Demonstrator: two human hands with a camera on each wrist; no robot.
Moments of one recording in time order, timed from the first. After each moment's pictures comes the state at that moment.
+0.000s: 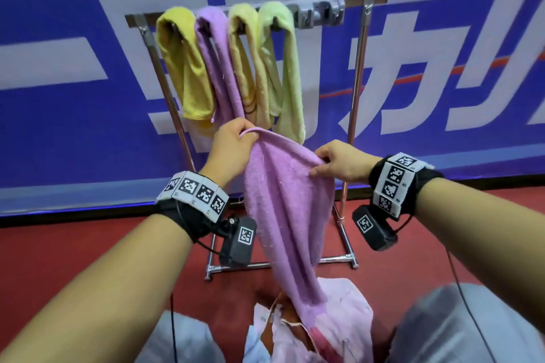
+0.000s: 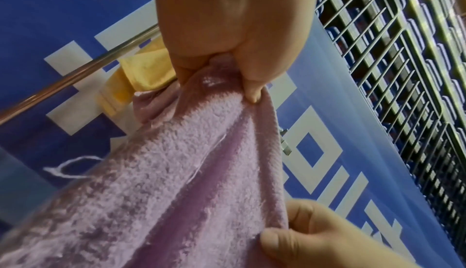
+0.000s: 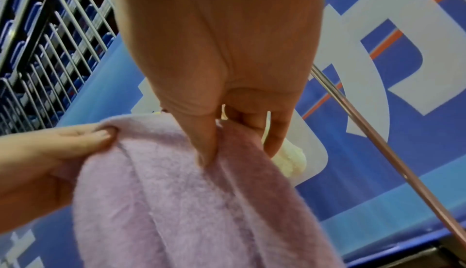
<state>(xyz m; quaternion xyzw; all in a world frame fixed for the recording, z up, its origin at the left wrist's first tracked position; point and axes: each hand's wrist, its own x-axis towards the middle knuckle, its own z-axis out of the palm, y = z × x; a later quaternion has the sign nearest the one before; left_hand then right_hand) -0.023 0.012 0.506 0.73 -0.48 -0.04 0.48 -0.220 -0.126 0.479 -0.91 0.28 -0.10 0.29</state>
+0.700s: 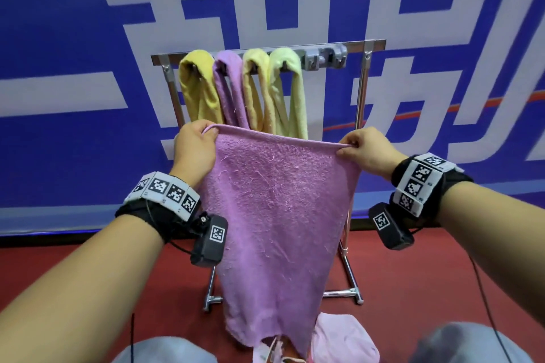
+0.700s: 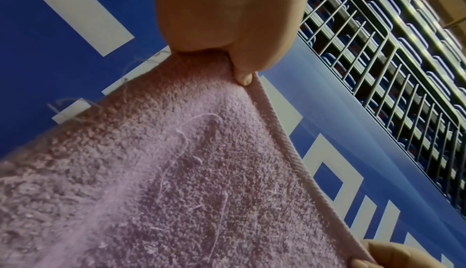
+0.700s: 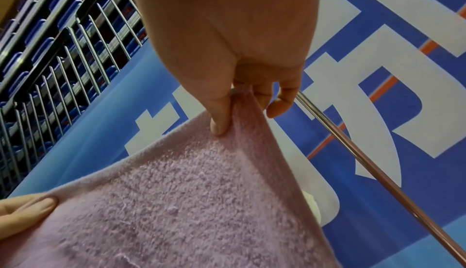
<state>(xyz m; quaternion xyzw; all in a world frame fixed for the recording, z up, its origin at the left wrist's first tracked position) 0.025 0.046 0.565 0.76 -0.39 0.07 0.52 -0.235 -0.152 0.546 -0.87 0.35 -0.27 0.21</state>
